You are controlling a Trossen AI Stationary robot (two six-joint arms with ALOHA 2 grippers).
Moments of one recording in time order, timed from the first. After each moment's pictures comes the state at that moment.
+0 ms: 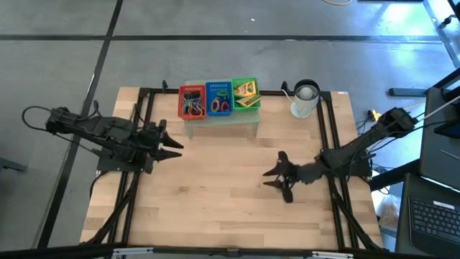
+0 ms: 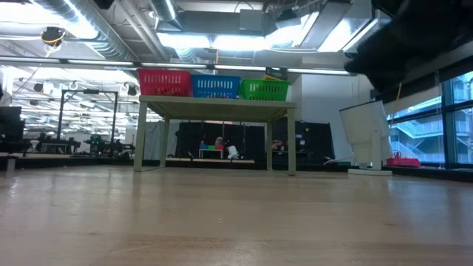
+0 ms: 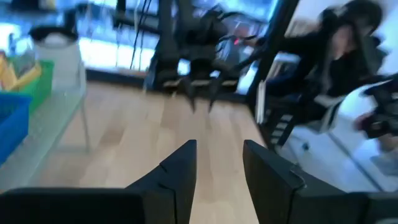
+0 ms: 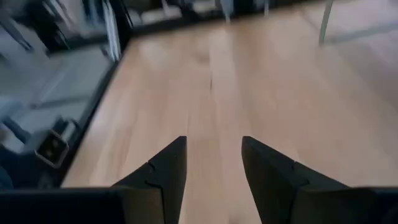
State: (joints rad) left arm -0.27 0.62 0.76 -0.36 -0.17 -0.28; right arm 0.53 1.20 0.46 0.29 0.38 0.42
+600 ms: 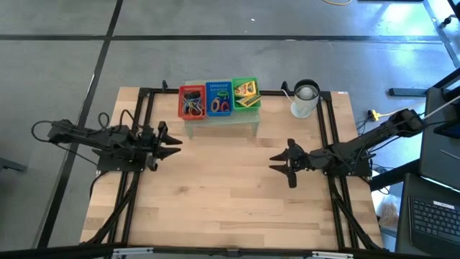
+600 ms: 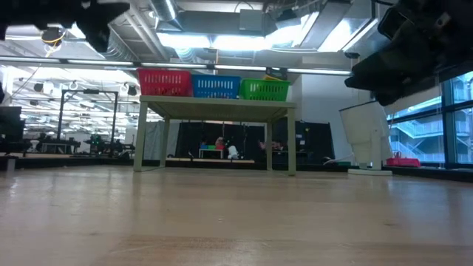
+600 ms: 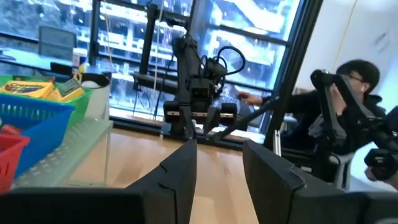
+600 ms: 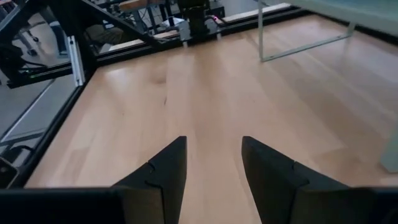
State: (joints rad) left arm -0.17 0.30 0.23 0.18 -0.16 -0.21; right arm 0.40 0.96 0.25 0.37 0.40 0.37
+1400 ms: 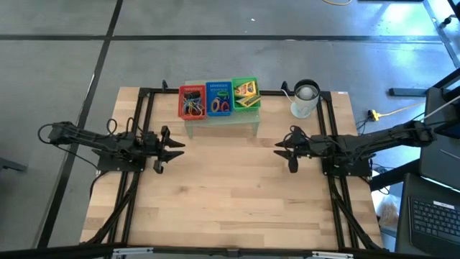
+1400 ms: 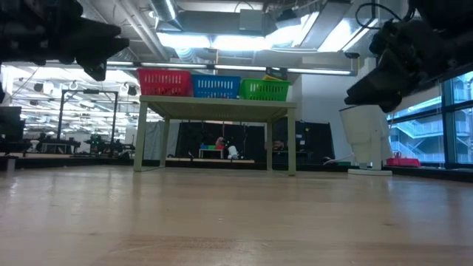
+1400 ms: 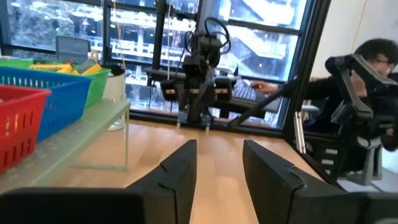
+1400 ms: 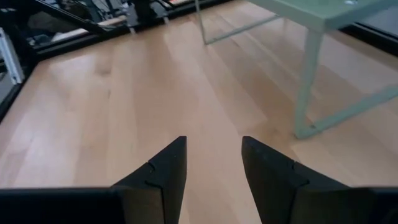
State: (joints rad) left arm -0.17 0.27 0.01 0.37 -0.19 -0.13; right arm 0.14 0.75 0.25 0.07 0.27 0.35
